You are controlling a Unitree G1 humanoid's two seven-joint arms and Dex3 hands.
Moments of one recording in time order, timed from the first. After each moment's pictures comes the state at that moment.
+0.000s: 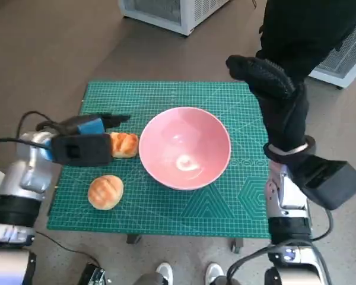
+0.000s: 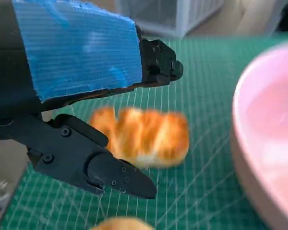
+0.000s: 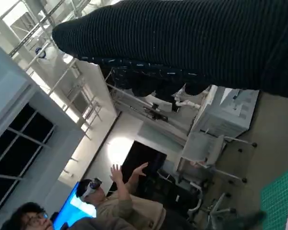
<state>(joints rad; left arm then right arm) -0.76 0.68 -0.31 0.63 0.52 -0.14 -0.58 -0.70 -0.09 -0.13 0.47 0.29 -0.66 0.49</state>
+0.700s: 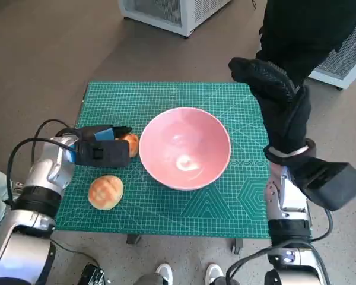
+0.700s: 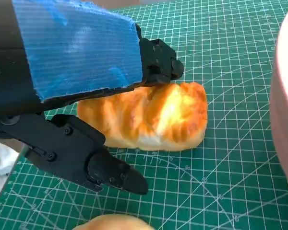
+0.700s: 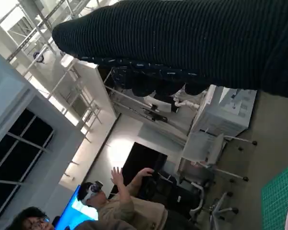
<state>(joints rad) -0.87 0.58 -0.42 0.93 0.63 -0.14 -0.42 -0.68 -0.09 -0.13 0.46 0.31 -0.64 0.48</state>
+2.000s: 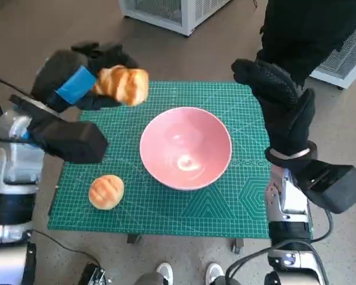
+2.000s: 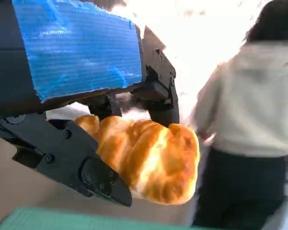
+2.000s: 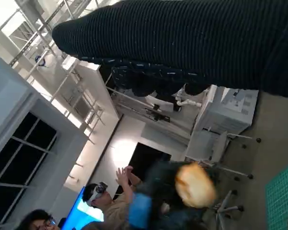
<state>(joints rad) -0.76 0.63 -0.11 0.18 0.46 -0.24 -0.18 -0.66 -0.09 -0.13 0.44 0.35 -0.64 0.50</state>
